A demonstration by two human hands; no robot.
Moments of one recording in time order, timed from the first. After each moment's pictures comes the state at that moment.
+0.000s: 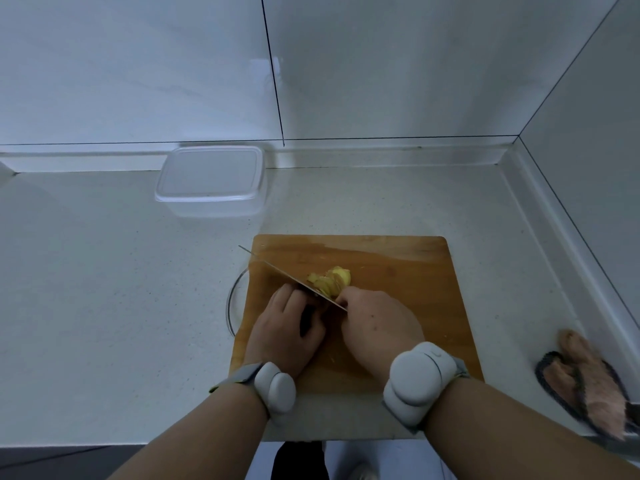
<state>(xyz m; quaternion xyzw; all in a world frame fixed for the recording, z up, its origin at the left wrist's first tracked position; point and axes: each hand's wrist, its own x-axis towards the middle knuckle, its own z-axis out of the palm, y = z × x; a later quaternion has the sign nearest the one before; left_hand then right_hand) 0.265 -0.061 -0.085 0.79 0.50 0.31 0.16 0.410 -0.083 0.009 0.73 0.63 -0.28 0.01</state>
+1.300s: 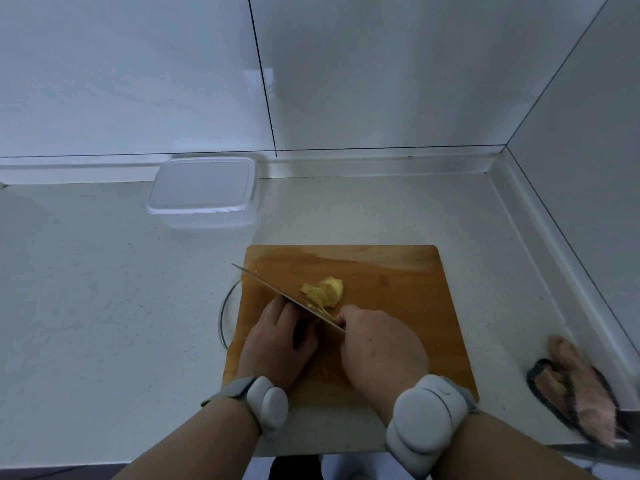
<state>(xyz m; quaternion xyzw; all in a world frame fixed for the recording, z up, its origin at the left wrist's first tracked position) 0.264 -0.059 -0.090 0.80 0.49 0.31 0.16 0.413 -0.095 0.017 0.73 0.61 -0.30 0.04</state>
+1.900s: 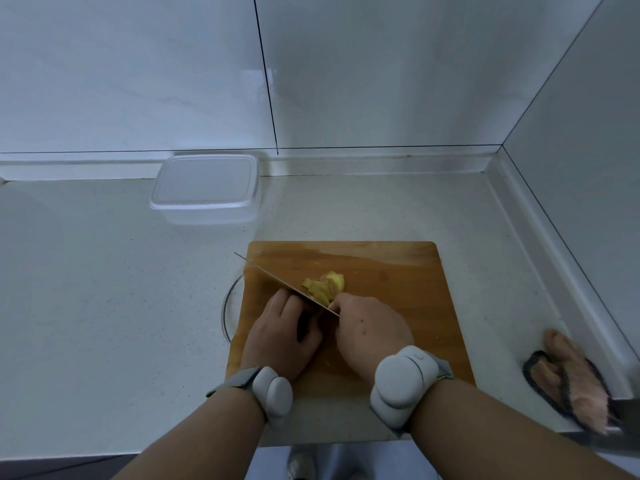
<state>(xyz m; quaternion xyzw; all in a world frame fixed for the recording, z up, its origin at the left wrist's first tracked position) 0.265 -0.061 -0.087 0.80 0.48 0.33 0.15 0.407 -0.082 -0.001 0.73 0.62 -0.27 0.03</state>
